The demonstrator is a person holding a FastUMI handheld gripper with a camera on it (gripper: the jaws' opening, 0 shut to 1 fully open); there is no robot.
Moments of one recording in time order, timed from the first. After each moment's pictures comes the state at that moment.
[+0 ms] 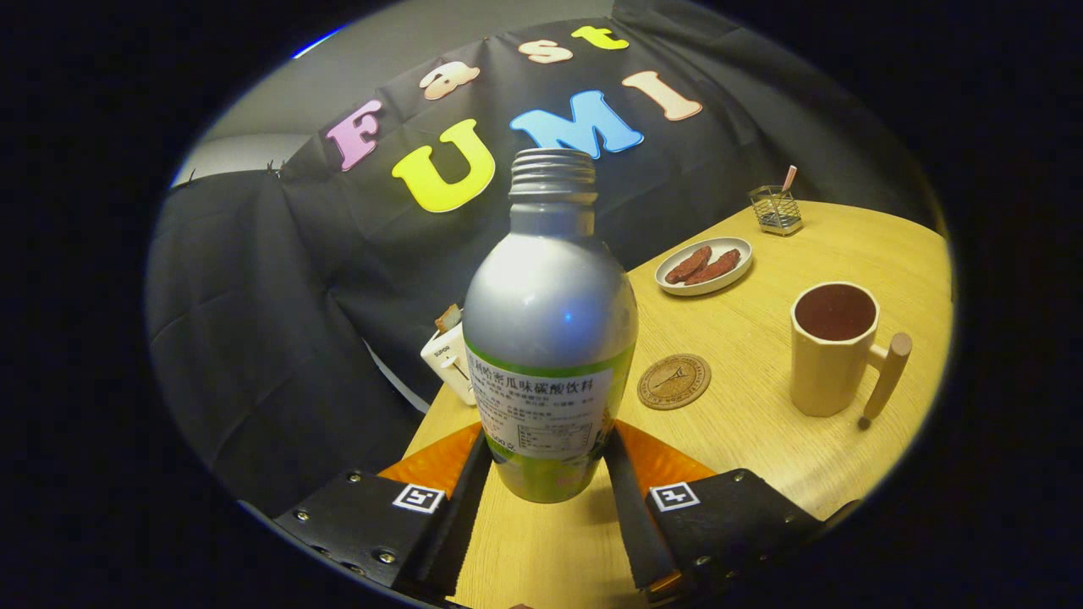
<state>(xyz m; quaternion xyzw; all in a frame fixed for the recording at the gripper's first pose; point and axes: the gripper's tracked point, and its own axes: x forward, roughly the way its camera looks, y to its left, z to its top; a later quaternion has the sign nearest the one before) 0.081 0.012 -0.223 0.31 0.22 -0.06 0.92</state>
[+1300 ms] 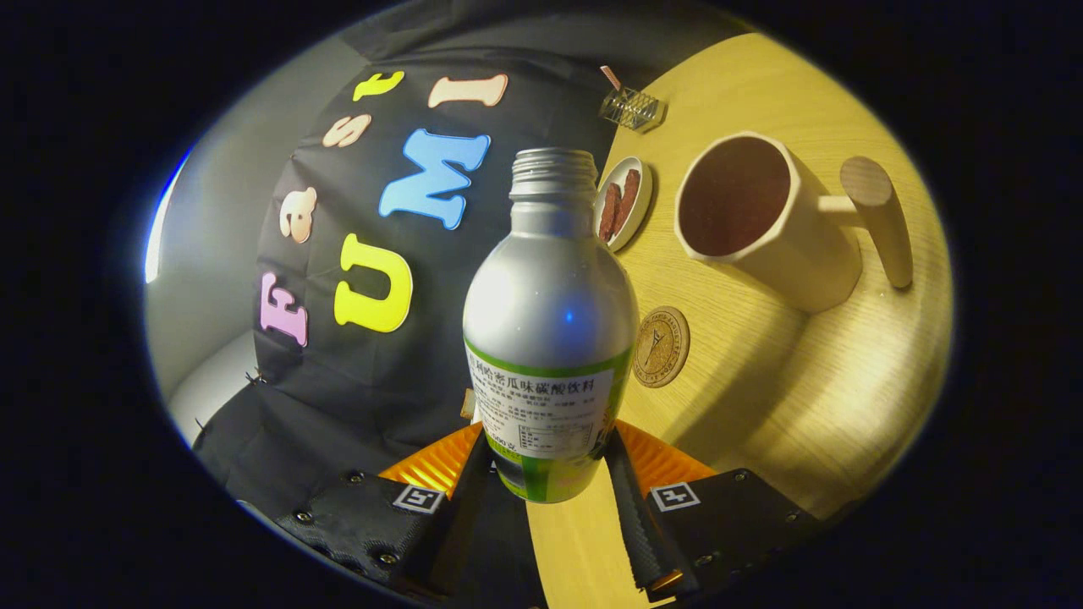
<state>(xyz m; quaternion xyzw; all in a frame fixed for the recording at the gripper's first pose) 0.086 -0.027 -0.235 0.64 0.17 -0.09 0.75</state>
